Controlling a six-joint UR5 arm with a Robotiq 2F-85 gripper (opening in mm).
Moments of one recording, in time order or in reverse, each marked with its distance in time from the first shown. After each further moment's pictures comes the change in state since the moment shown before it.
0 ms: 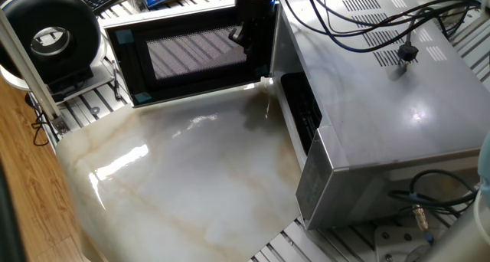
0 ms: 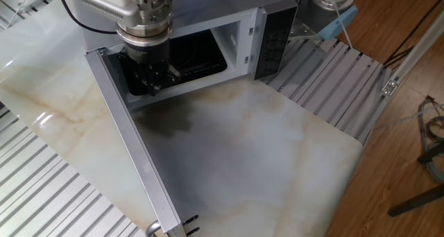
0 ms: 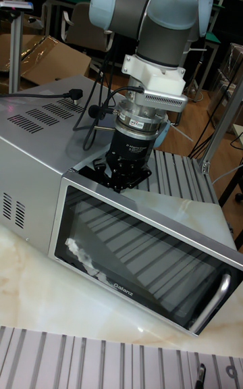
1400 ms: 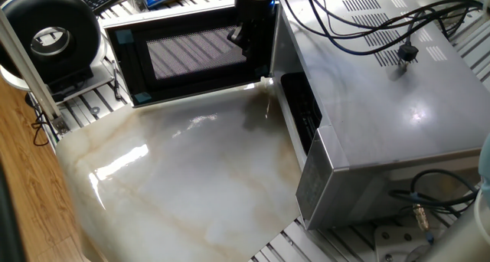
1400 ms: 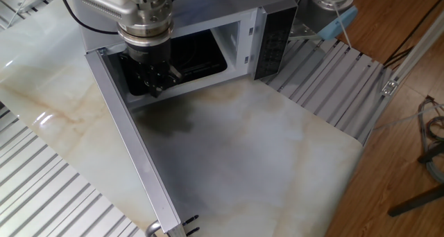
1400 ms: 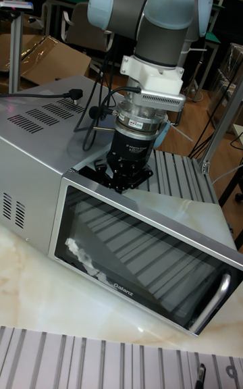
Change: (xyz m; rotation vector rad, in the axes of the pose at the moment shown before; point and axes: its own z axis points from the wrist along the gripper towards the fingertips) arm 0.000 0.007 0.001 -0.034 -0.008 0.040
